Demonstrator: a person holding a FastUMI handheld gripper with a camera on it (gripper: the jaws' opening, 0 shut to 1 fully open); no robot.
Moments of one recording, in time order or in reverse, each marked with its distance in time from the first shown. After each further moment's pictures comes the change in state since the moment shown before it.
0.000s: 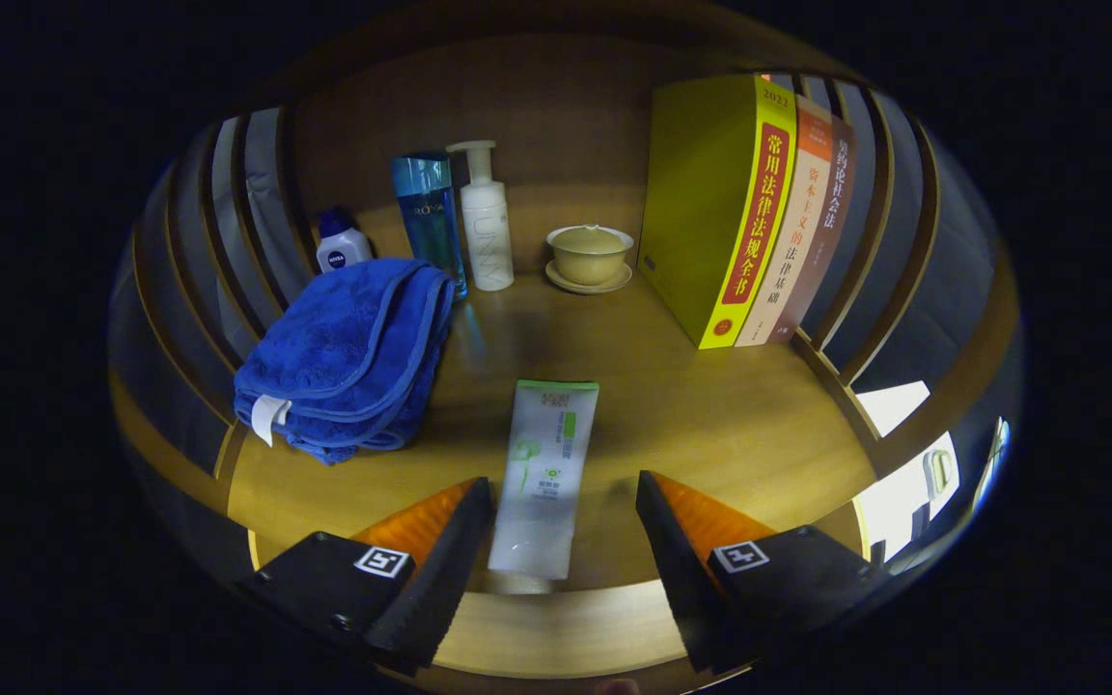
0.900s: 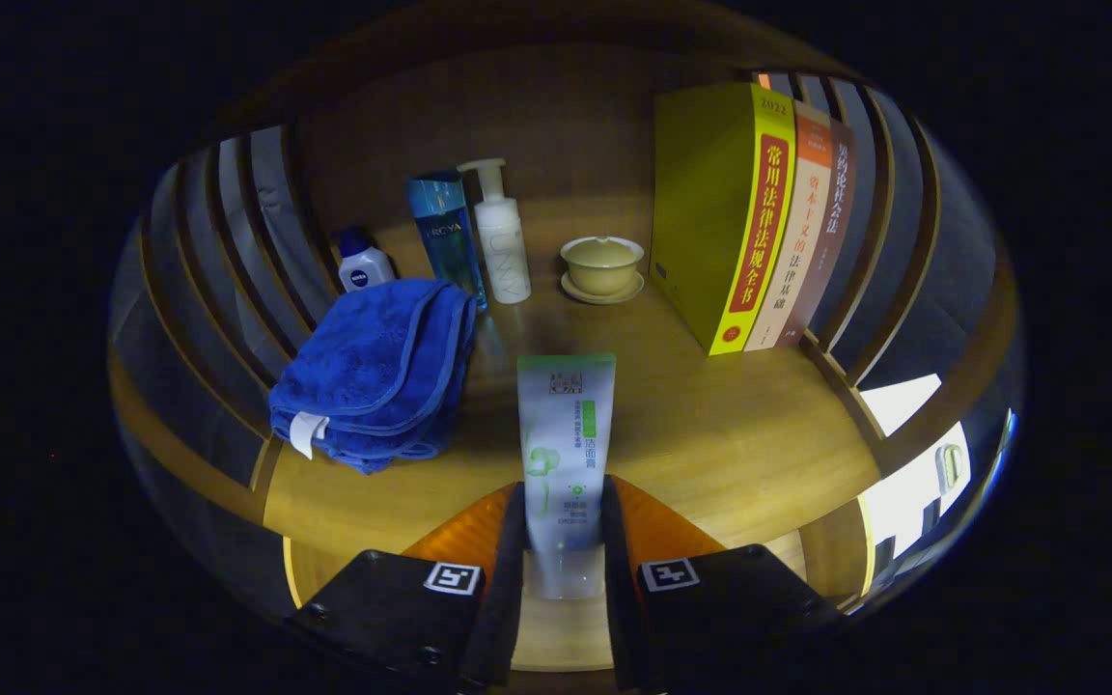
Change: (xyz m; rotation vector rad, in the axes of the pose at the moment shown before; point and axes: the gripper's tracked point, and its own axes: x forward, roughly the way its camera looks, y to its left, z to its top) arm -0.004 0.012 0.007 0.038 0.036 0.055
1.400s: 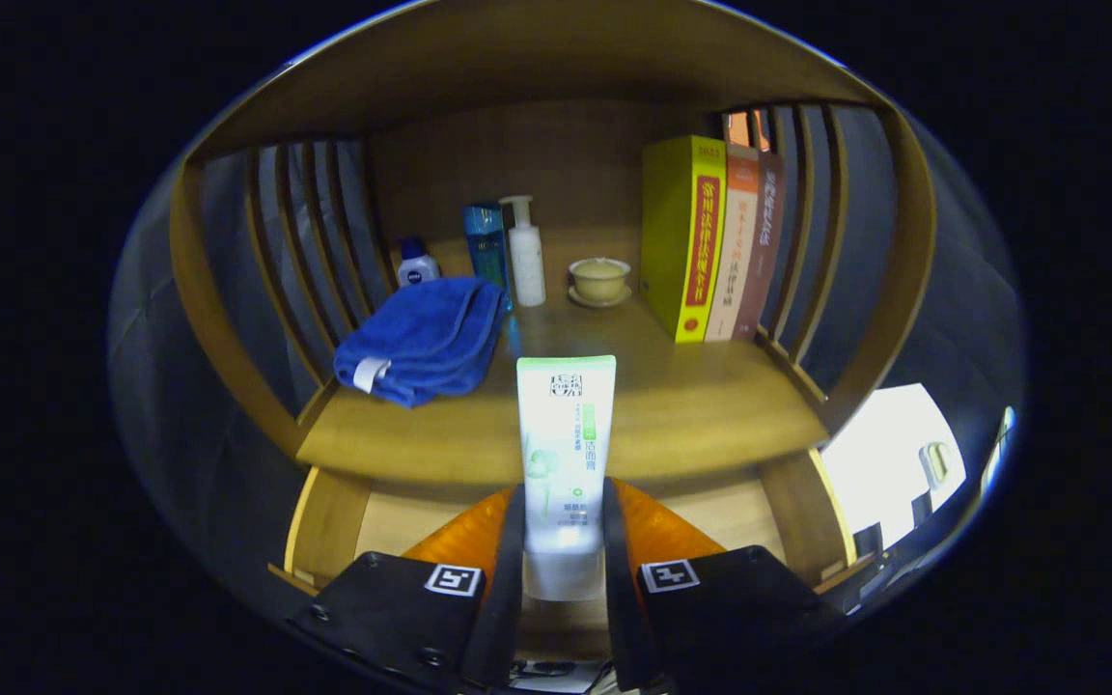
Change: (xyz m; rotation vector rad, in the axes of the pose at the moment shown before) arm -0.091 -0.007 -0.037 -0.066 -0.134 0.040
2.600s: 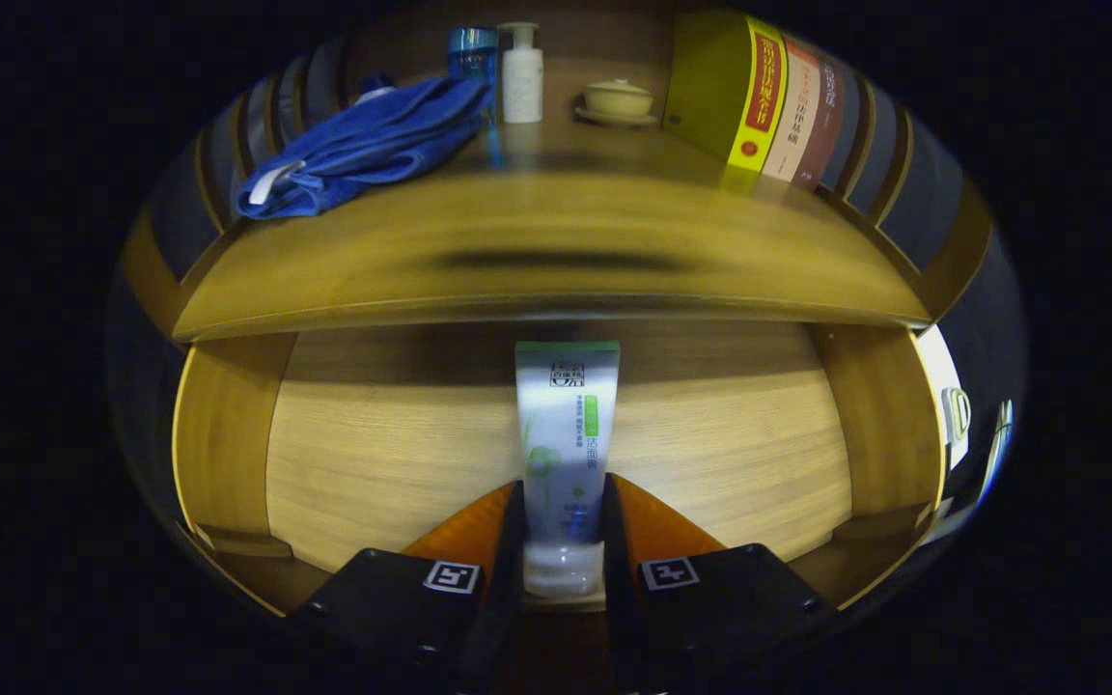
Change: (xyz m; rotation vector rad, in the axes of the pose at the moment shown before) arm 0.078 0.003 -0.155 -0.029 0.356 -0.079
